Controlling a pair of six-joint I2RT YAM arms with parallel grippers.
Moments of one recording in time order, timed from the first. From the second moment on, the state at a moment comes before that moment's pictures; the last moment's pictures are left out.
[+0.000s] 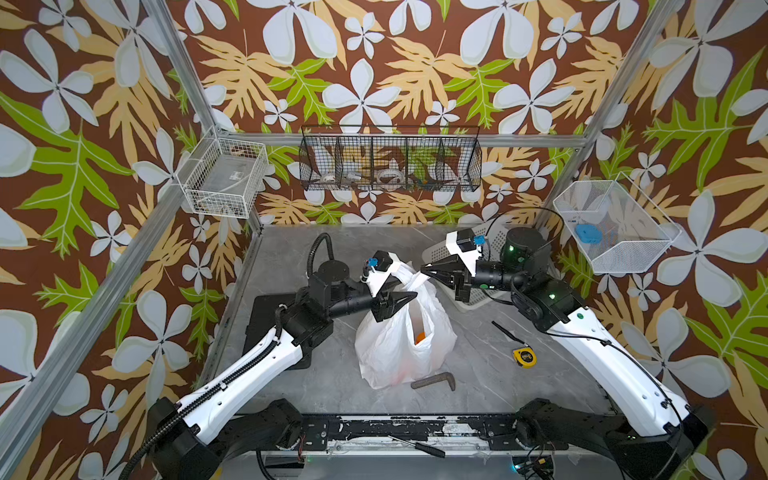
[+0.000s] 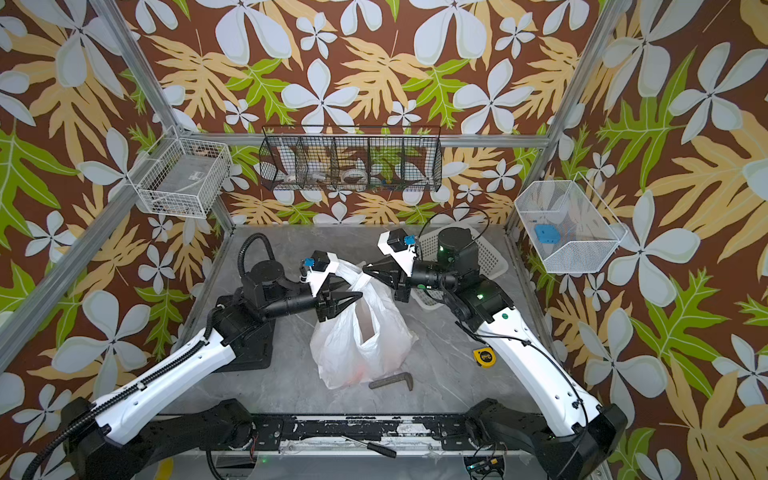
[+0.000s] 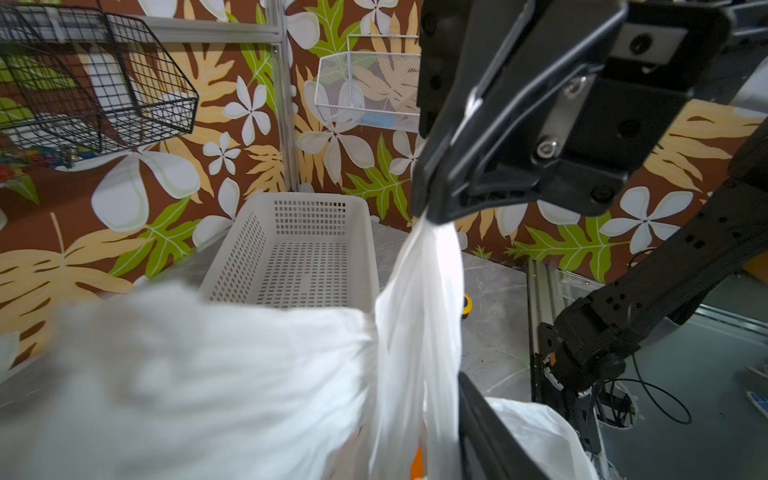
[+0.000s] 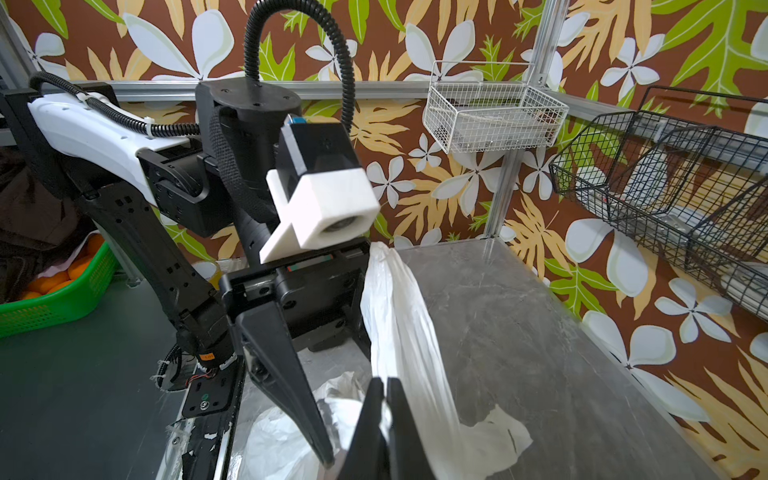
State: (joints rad) left arm -0.67 1.09 0.96 -0.01 0.47 -0.02; right arm 0.50 1.18 1.26 -0.28 -0.83 -0.18
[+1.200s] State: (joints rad) left arm -0.64 1.12 0.95 0.12 0.63 -0.04; right arm 0.50 1.23 1.32 -0.27 -0.92 -0.21
